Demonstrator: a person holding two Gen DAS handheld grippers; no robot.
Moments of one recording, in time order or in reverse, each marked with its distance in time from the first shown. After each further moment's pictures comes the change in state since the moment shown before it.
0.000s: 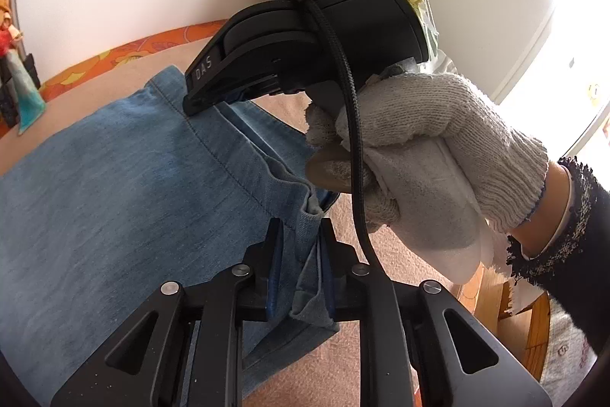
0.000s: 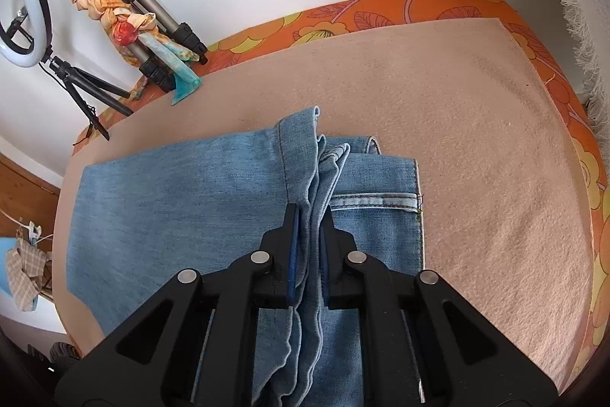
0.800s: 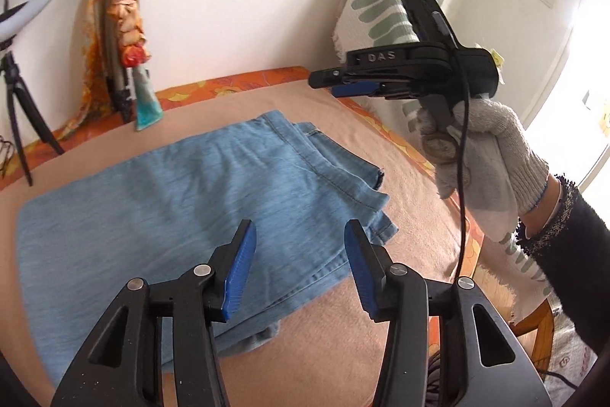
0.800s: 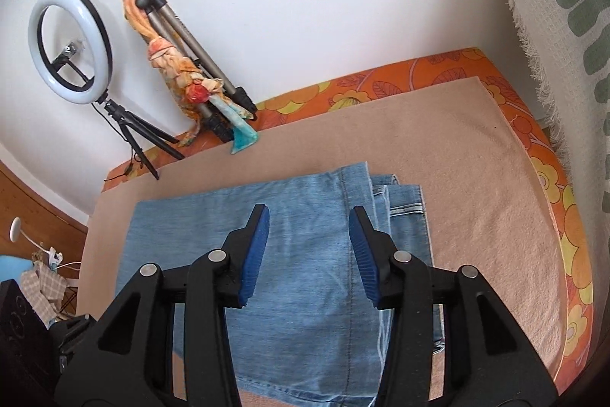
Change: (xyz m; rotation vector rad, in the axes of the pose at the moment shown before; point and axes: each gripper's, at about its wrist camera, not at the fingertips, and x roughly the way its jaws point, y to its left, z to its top) left arm -0.147 0.052 -0.050 -0.075 -0.156 0.142; right arm -0.103 0.055 -0.005 0.015 -0.179 0.046
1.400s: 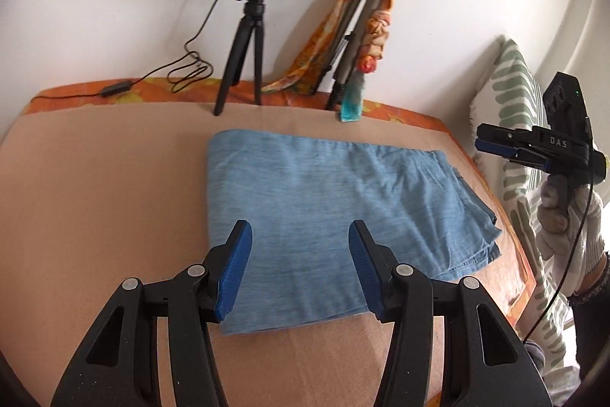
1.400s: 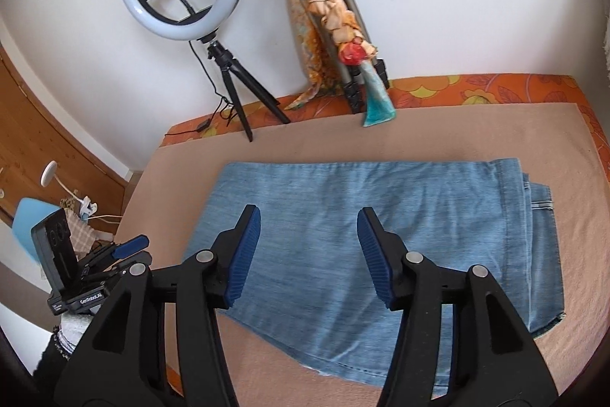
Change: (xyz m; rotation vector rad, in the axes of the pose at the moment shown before) left arm -0.108 0.174 -0.080 -0.375 -0.106 0.262; right arm 0.017 0.151 -0.027 -0.178 0.067 0.170
